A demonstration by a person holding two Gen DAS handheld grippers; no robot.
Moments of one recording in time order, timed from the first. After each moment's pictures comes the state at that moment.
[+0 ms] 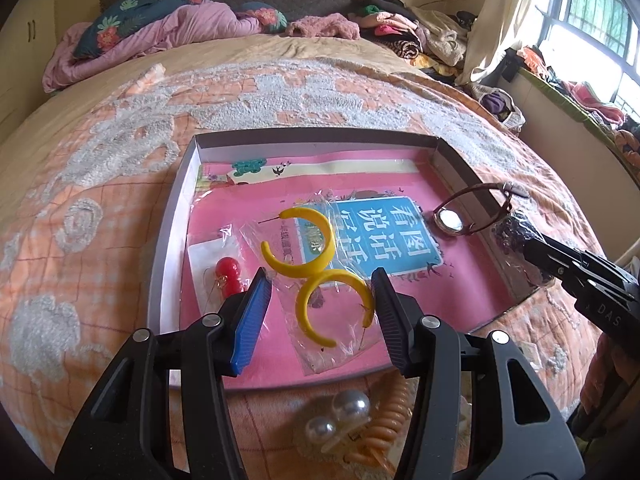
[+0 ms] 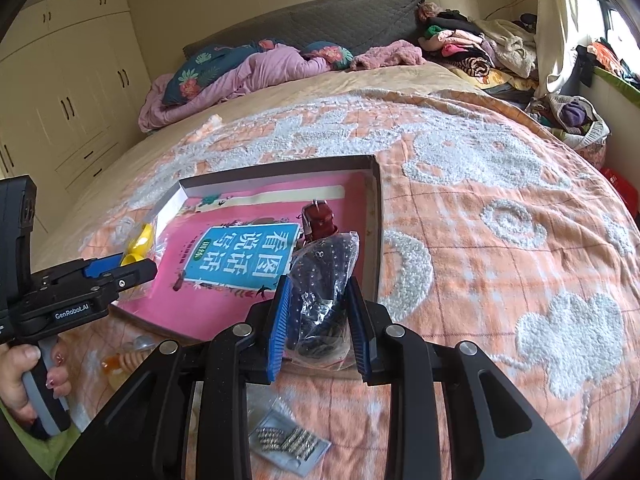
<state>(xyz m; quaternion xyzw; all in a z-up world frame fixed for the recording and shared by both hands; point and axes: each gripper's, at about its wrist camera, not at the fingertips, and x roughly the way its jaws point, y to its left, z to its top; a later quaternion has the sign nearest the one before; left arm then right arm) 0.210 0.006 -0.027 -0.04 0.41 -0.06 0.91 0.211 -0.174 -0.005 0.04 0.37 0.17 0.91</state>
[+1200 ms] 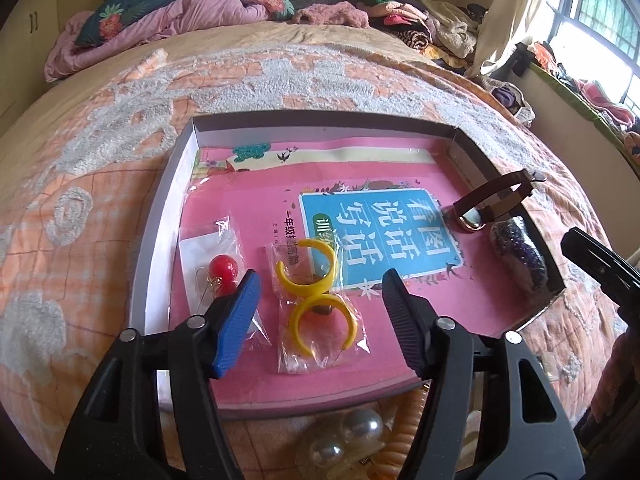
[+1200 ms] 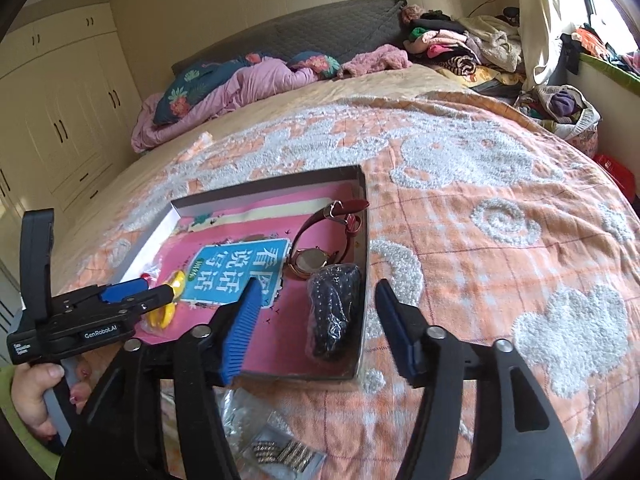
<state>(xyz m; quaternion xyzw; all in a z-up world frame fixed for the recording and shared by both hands) 0.224 0.008 -0.042 -0.04 0.42 -0.05 0.90 0.212 -0.187 -0.001 0.07 0.35 0.16 0.92</state>
